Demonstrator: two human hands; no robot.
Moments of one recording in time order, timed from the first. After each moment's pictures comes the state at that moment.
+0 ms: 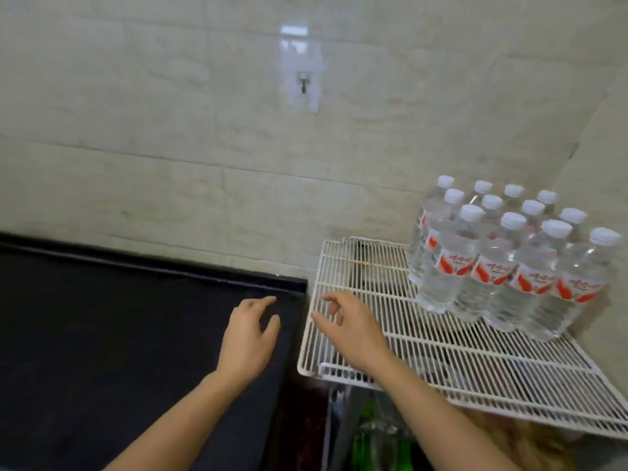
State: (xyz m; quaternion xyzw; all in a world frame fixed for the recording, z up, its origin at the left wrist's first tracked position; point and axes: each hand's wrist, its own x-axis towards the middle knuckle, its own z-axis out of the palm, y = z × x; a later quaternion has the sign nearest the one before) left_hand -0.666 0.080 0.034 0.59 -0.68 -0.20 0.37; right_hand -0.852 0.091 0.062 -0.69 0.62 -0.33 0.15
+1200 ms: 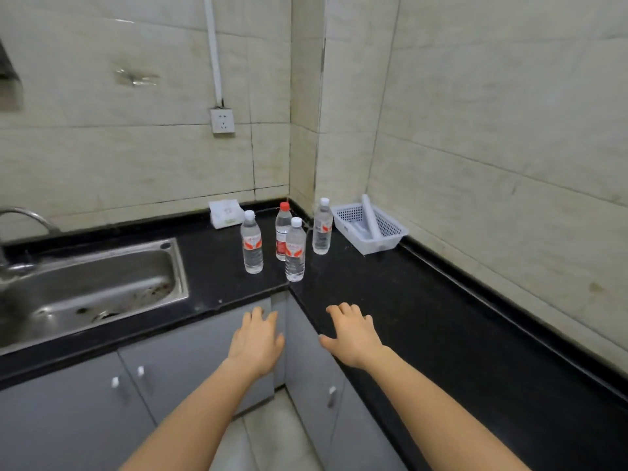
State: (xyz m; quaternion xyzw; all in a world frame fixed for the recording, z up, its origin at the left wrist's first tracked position) left_hand 0.133 0.182 -0.017 0.91 -0.38 -0.08 0.10; right_hand 0.014 0.040 -0.006 -0.95 0.28 0.02 0.11
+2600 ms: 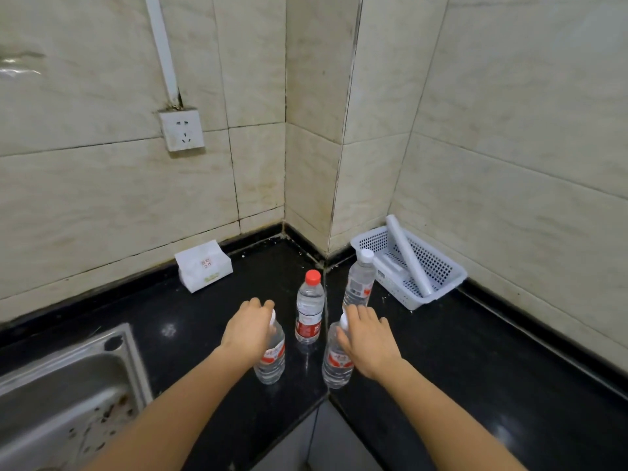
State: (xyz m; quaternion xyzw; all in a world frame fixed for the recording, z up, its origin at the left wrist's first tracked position) left_hand 0.527 -0.018 0.003 0.87 -0.49 -0.07 0.06; right_hand 0.346 -0.136 -0.017 -0.93 0.37 -0.04 0.05
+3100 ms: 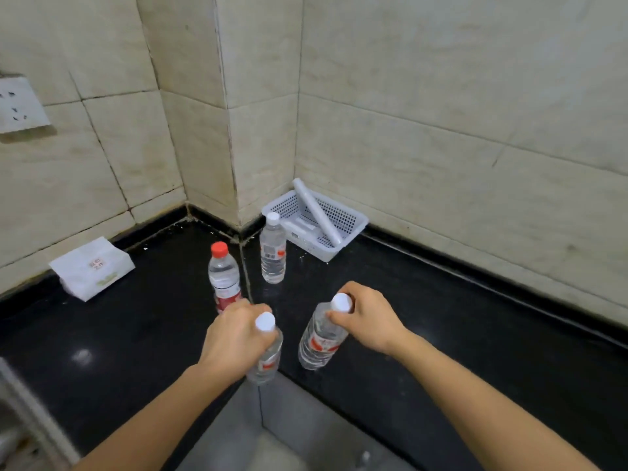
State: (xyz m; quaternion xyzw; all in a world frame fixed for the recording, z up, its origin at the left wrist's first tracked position) left_hand 0.416 -0.012 0.011 0.77 -0.58 -0.13 0.24; right_hand 0.213 -0.111 0.021 -0.80 0.50 -0.16 0.30
